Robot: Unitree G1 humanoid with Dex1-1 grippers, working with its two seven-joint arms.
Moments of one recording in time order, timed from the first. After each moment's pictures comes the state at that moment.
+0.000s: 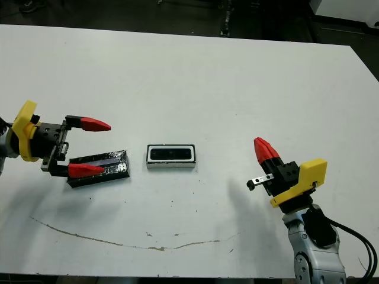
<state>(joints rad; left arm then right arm) -0.53 0.73 -0.04 0.47 -0.43 0.03 -1.59 0.13 -0.25 -0.15 -0.30 0.32 0.07 0.42</state>
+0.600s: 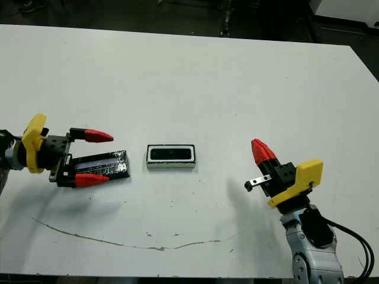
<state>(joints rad) -0.43 0.72 -0.03 0.40 -0.40 0.02 -1.52 0.13 -0.25 -0.13 -0.29 0.32 0.06 0.43</state>
